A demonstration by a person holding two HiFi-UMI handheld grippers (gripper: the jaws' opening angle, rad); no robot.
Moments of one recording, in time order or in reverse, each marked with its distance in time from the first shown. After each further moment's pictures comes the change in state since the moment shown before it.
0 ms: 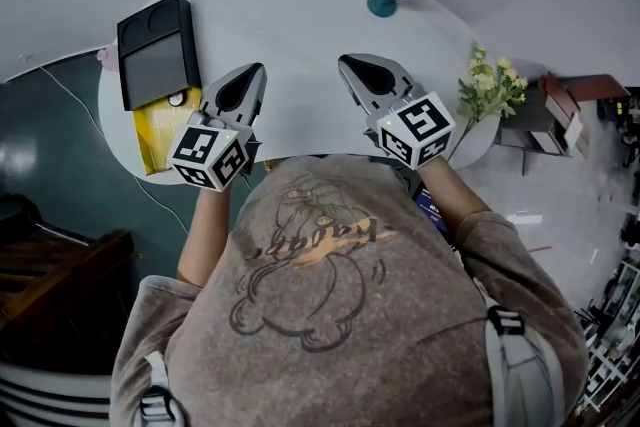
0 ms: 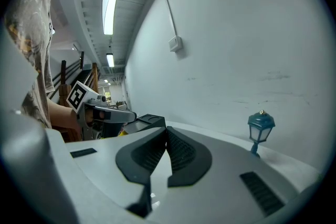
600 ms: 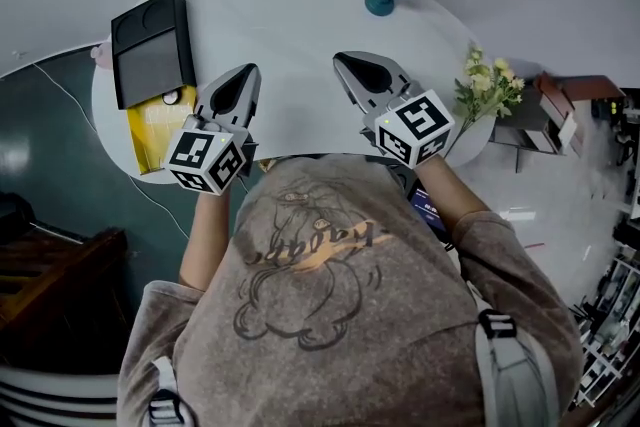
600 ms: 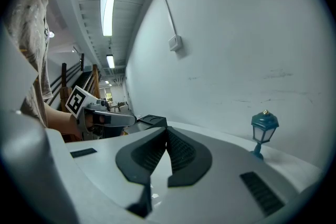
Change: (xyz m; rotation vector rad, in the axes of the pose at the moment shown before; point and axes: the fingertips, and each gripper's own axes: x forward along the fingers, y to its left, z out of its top) left arm -0.005 0.007 -0.001 -0.038 -0.023 0.033; right arm 0.007 0.004 0.006 0.021 0.006 0.019
